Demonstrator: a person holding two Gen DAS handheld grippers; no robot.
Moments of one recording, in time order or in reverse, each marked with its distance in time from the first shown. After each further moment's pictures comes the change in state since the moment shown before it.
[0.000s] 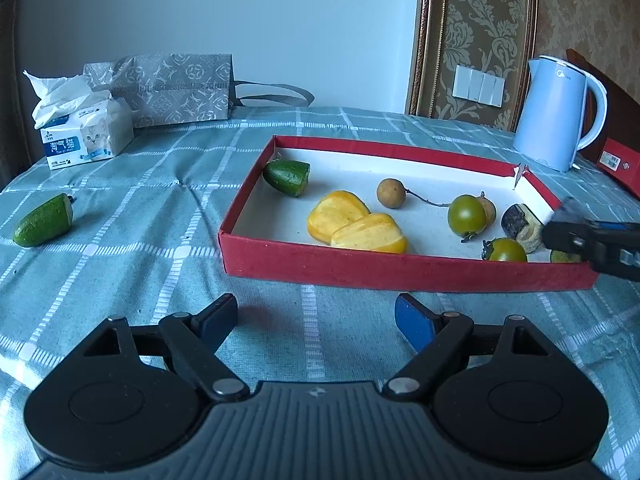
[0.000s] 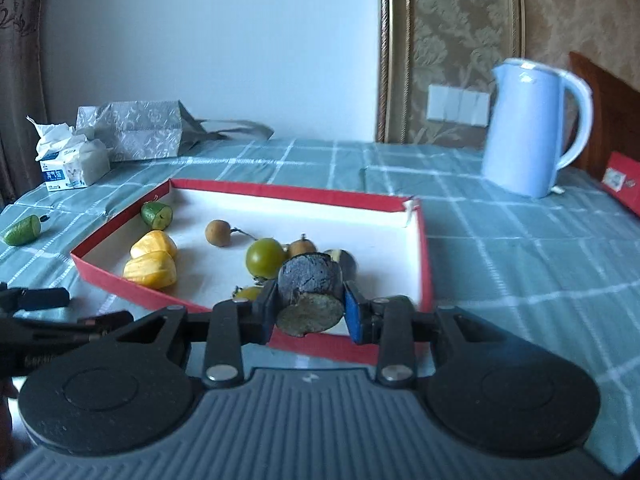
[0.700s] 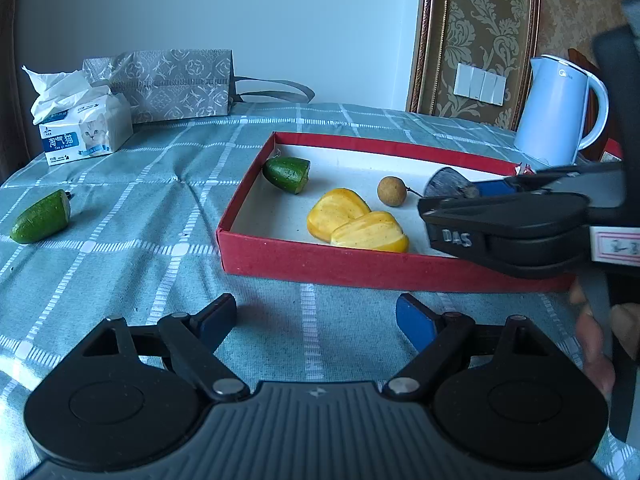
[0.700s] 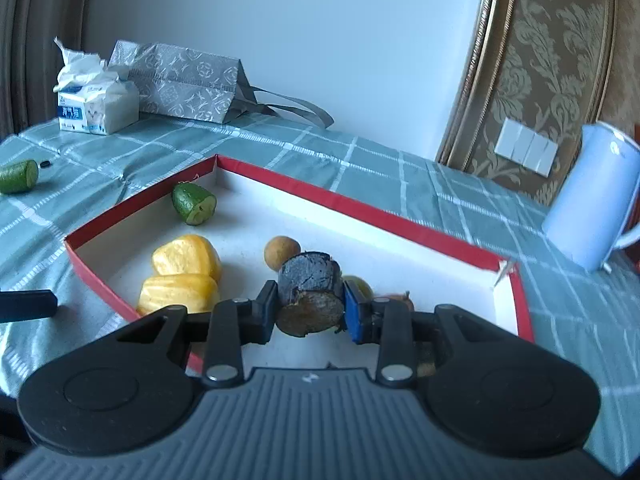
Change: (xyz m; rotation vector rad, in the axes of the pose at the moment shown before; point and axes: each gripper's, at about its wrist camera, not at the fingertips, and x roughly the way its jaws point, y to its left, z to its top) left arm 0.003 0.000 0.001 -0.005 0.008 -0.001; right arm 0.070 0.080 0.023 -0.269 0.037 0.001
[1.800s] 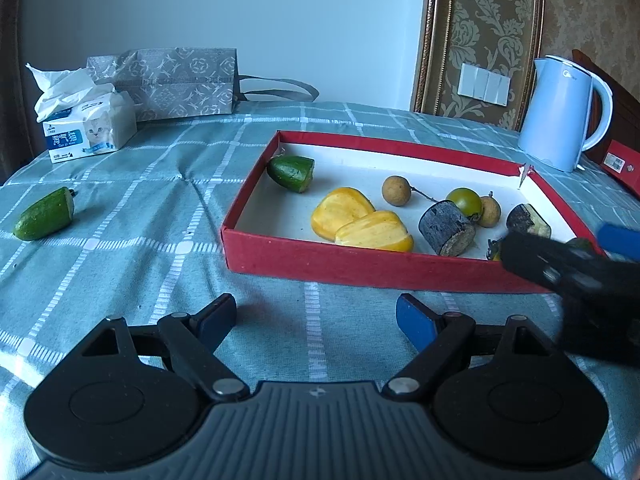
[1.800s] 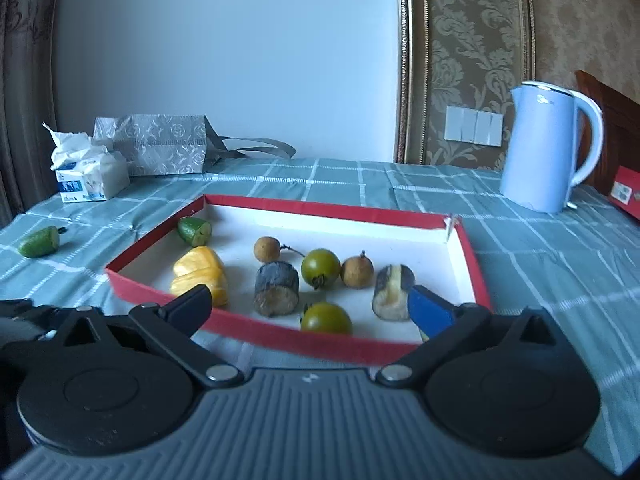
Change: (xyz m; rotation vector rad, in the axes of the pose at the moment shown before) left arm 0.001 0.001 -0.002 -0.009 -0.001 0.014; right arm -0.081 -0.021 -0.043 0.265 -0.113 -0.022
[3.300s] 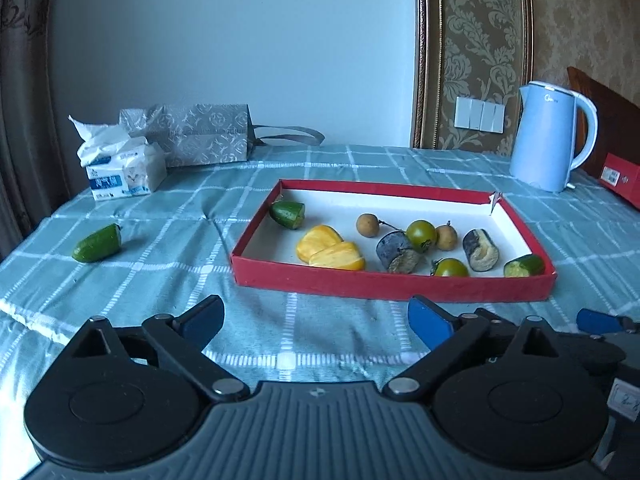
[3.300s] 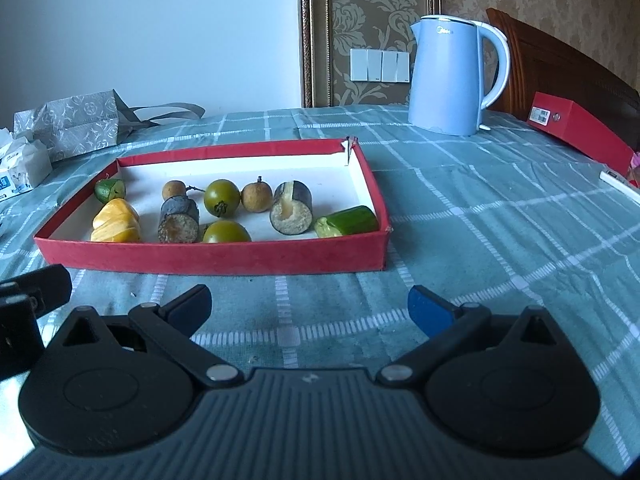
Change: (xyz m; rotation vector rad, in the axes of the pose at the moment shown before) left arm -0.079 -0.041 -0.001 0.011 -0.094 0.078; right arm -0.014 -0.026 -0.033 0.150 0.124 -0.224
